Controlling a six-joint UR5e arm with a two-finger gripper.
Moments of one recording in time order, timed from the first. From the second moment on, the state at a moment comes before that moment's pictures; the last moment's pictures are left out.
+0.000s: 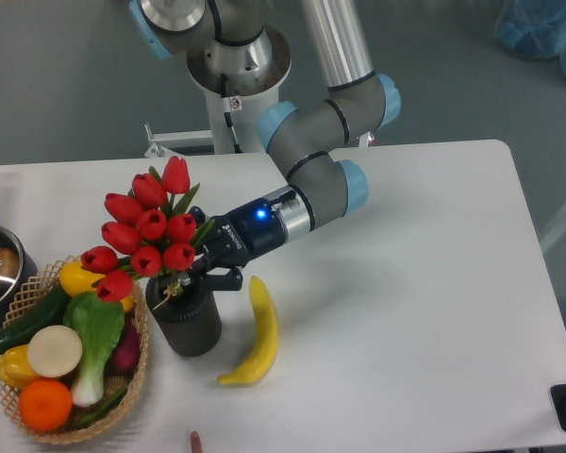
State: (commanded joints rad) arm 2.53 -2.00 -1.99 -0.87 -0.12 1.71
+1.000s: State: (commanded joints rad) arm 2.54 -2.01 -2.02 -0.87 -0.15 1.74
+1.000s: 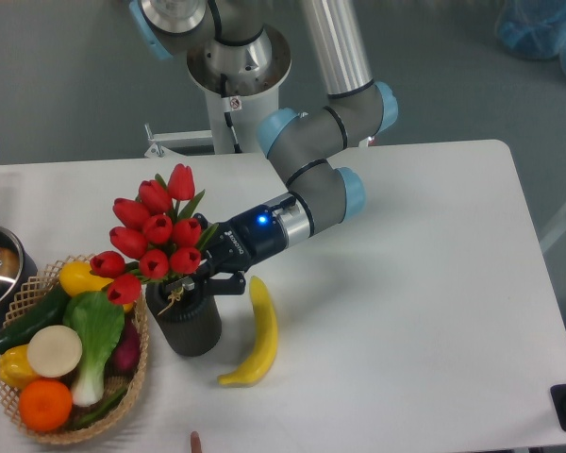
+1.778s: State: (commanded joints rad) arm 2.54 -2.01 -2.02 -0.87 -0.15 1.74
